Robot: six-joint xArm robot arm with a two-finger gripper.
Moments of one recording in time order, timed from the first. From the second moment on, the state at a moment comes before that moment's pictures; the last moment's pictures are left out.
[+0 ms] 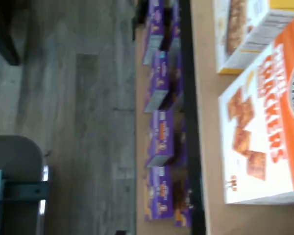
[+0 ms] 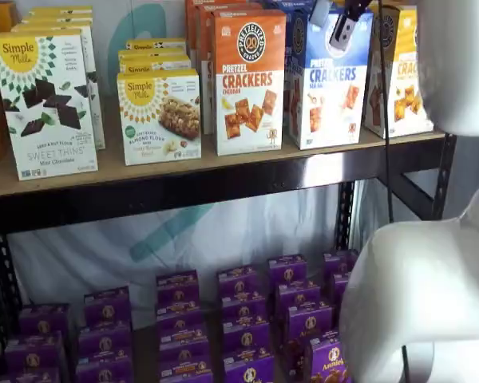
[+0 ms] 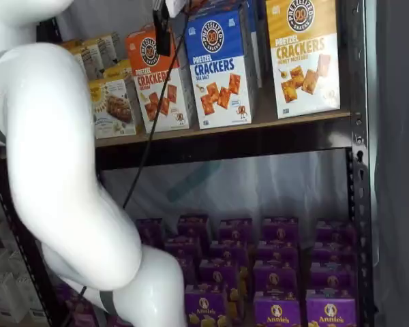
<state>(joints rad) -0.28 -0.47 -1.49 0.40 1.84 -1.69</state>
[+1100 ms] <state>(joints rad) -0.33 -0.30 -1.61 0.41 1.63 -1.76</state>
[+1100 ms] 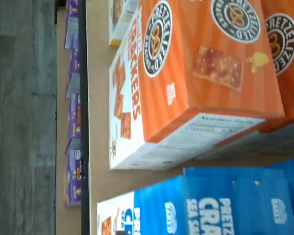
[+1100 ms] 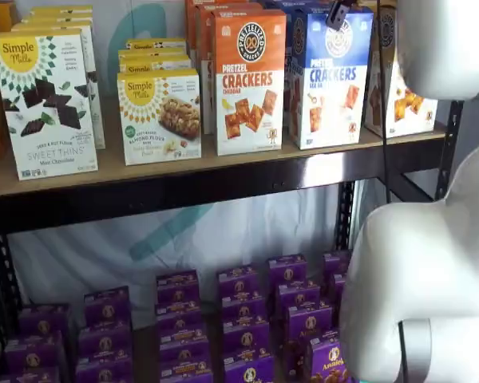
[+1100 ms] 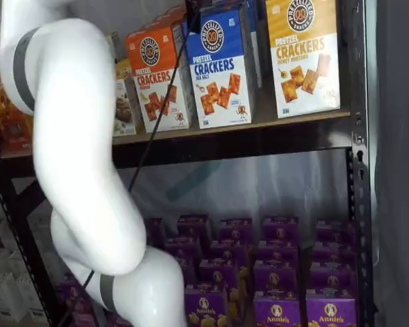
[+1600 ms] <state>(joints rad) -0.32 -0.25 -1.65 0.38 1.63 -1.76</state>
